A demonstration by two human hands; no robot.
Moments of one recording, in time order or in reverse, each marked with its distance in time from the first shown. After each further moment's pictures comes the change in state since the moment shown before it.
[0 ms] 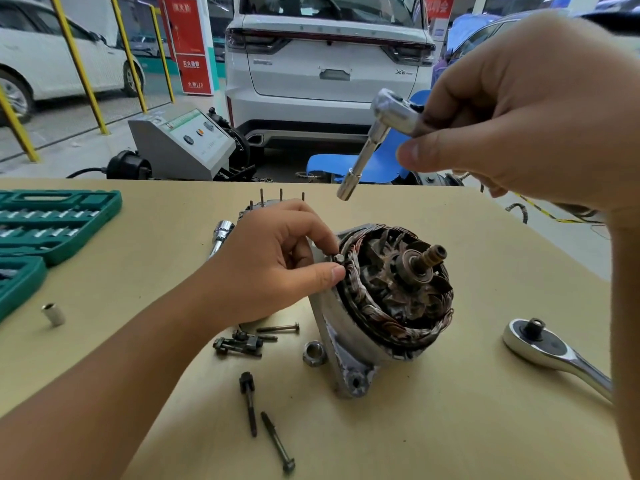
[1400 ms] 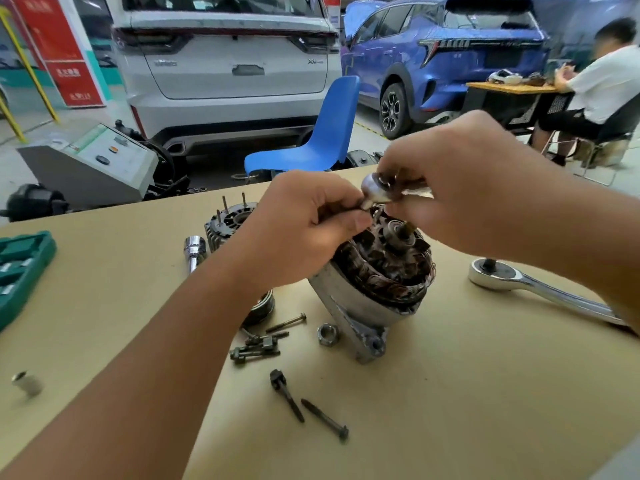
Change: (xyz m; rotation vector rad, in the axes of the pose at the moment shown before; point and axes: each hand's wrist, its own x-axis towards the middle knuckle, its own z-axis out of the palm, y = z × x) left_hand 0.038 0.022 -0.004 0.045 -0.194 0.315; right_hand -0.037 -0.025 0.047 -0.460 0.041 0.193
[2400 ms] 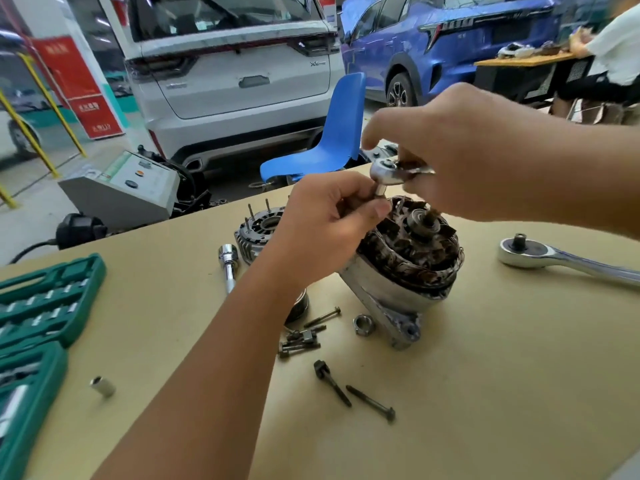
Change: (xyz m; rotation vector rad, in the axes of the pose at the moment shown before) left_hand -0.007 -0.006 0.005 -0.206 0.073 -0.112; right_hand 0.014 -0.012 -0.003 -0.026 -0.032 -0.026
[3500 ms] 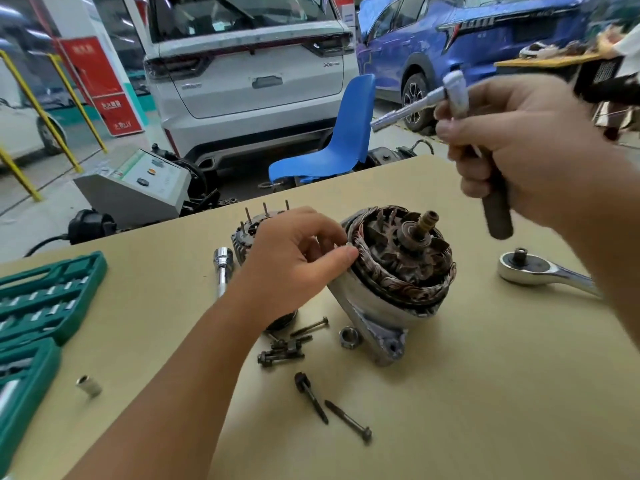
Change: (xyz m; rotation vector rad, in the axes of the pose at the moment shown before) left_hand -0.026 -0.020 -0.005 0.174 0.060 -0.052; right_hand 0.002 0.074 0.035 1.337 0.239 0.303
